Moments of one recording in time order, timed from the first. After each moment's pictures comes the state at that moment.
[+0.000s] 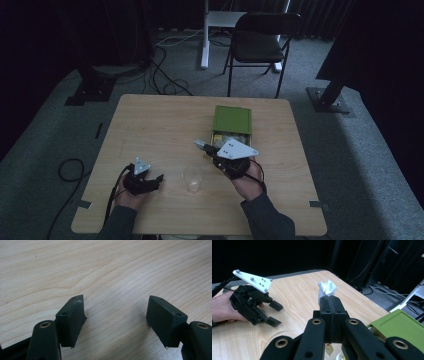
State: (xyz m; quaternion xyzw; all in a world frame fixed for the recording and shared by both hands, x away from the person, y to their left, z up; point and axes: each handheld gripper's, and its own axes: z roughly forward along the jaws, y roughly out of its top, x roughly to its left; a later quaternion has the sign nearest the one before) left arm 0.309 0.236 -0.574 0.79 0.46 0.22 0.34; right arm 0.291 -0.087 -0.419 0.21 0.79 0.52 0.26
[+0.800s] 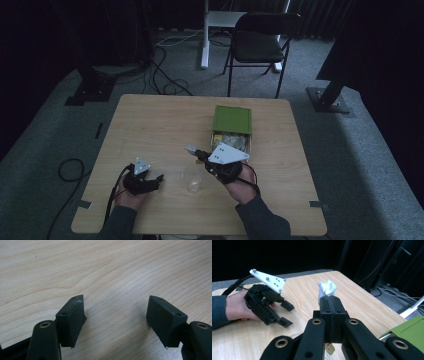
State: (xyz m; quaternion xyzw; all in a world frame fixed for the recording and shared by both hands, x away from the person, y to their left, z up) left arm 0.309 0.235 -0.574 0.79 0.46 0.22 0.34; right arm 0.283 -0.068 -0.424 0.19 0.80 0.52 0.24
